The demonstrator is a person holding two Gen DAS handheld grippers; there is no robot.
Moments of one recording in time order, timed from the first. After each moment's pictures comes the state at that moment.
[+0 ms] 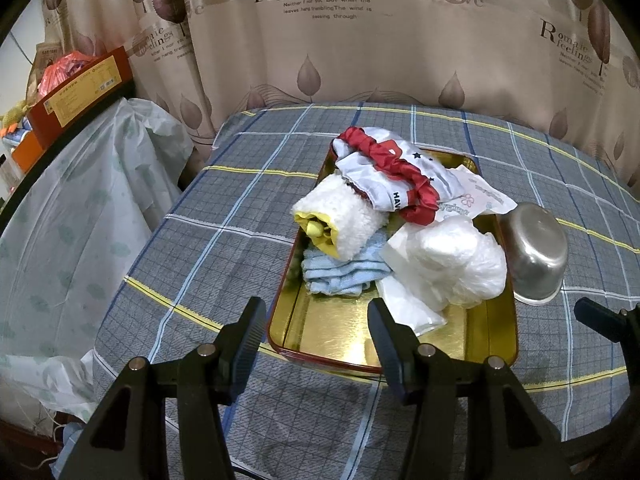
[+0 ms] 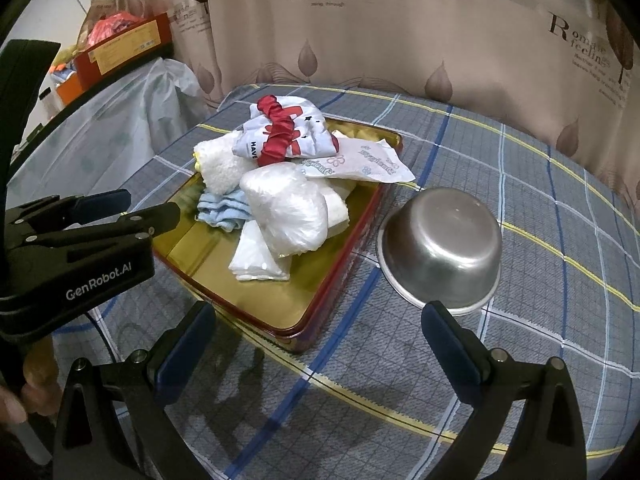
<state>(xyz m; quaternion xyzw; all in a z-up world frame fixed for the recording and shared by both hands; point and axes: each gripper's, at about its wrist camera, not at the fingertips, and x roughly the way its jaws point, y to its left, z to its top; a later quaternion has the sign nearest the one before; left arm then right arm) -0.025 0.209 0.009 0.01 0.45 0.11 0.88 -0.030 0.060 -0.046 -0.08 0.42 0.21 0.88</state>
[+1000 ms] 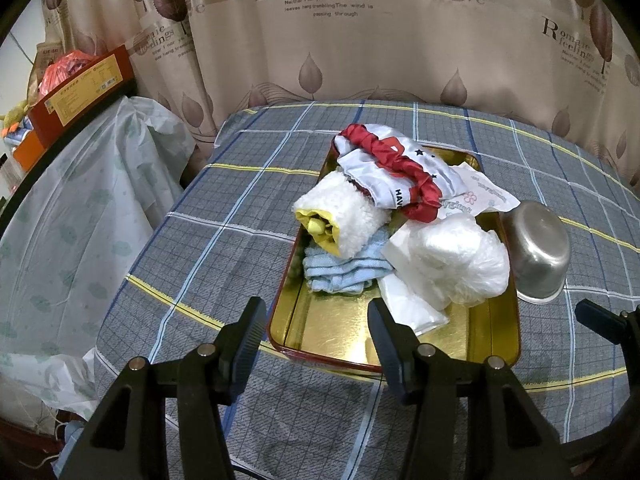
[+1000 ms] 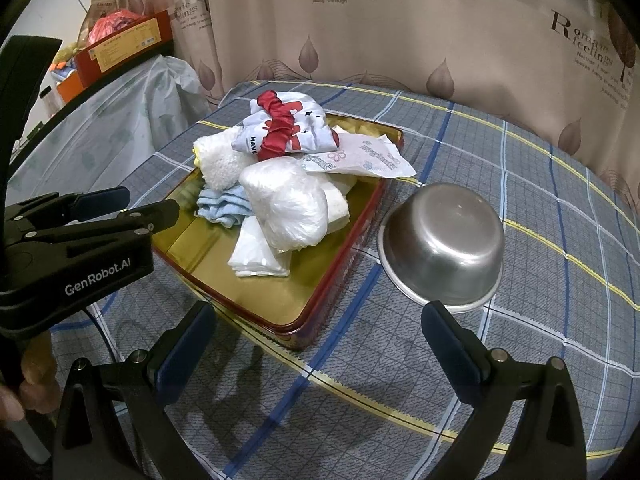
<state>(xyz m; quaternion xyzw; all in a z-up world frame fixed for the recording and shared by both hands) -0.025 0.211 0.009 0.01 0.46 0.11 0.88 -0.031 0.059 -0.048 -0.08 0.43 0.21 0.88</state>
